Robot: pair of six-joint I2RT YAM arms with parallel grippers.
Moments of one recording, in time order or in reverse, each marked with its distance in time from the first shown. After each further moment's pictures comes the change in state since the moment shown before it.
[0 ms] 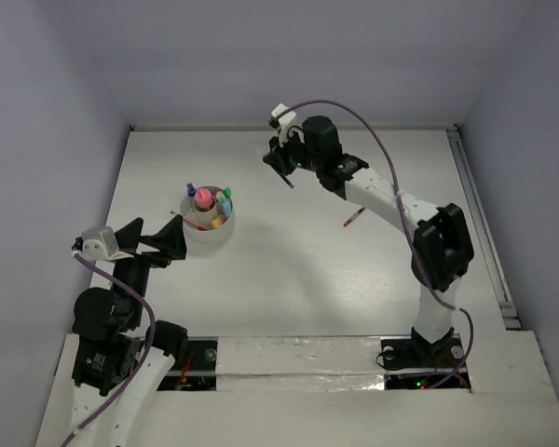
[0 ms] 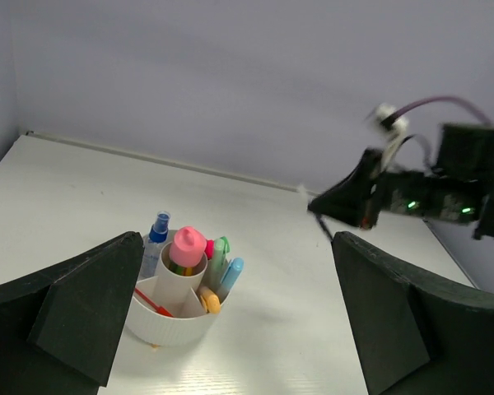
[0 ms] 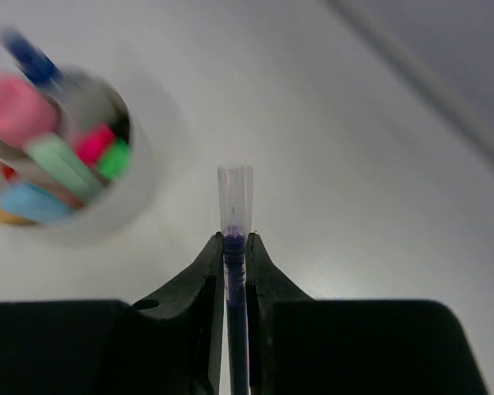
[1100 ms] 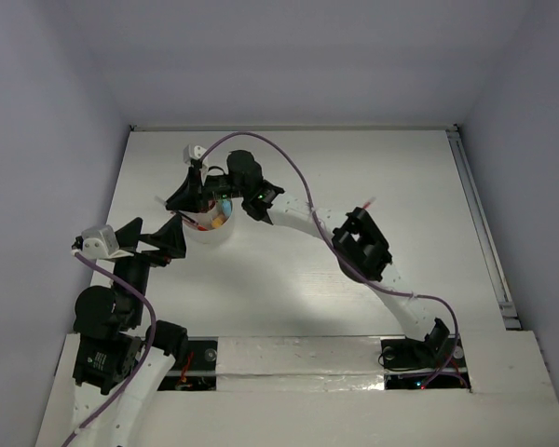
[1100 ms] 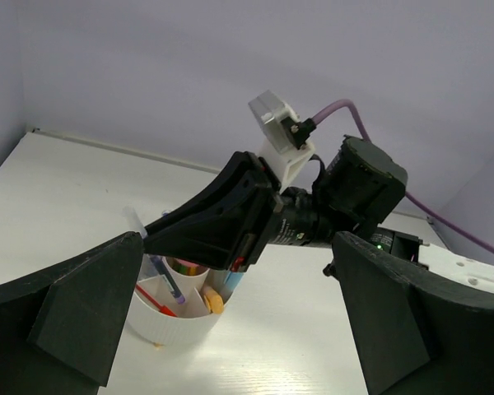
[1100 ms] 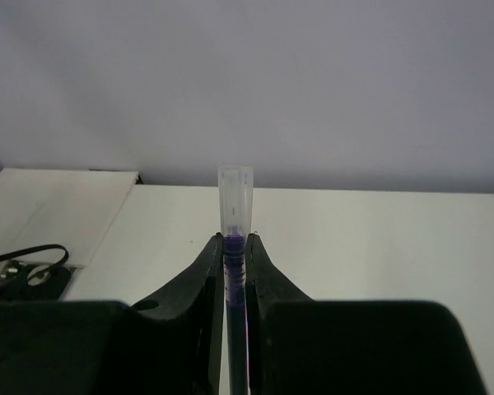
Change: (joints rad) left arm 0.011 0.008 0.000 0.000 -0.006 -0.004; right arm 0.300 0.472 0.467 0.606 -0.508 0.338
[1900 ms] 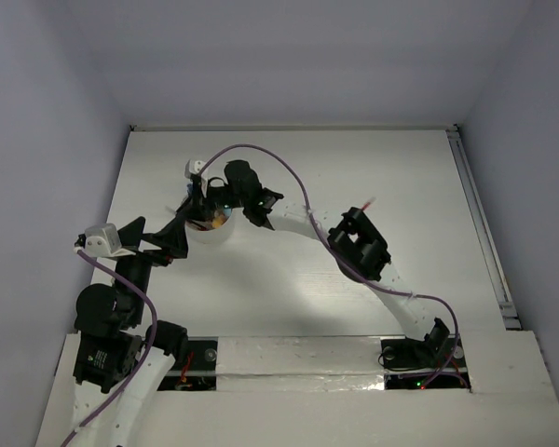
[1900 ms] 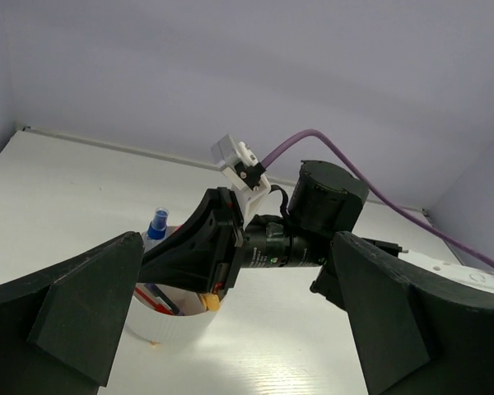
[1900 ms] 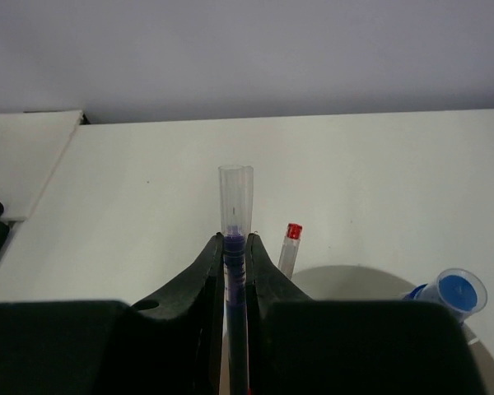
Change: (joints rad) left arm 0.000 0.009 0.000 0.000 0.024 0.000; right arm 0.000 0.024 -0.068 -0.114 0.047 -0.159
